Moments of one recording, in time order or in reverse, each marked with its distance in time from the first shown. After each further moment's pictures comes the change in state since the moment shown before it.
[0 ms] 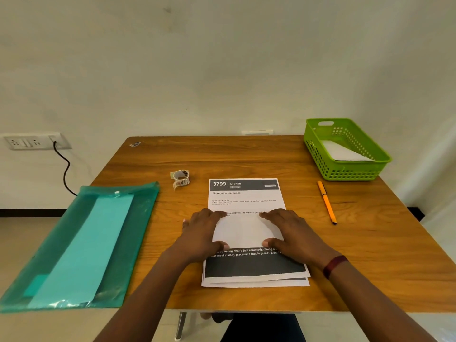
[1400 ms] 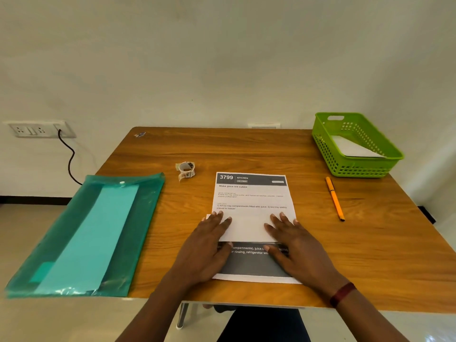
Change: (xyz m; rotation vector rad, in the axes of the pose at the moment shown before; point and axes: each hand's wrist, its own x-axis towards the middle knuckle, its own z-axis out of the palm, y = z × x) left_hand -0.037 -0.006 0.035 -0.045 0.147 0.129; right_hand -0.032 -0.011 0.033 -0.043 0.113 -0.039
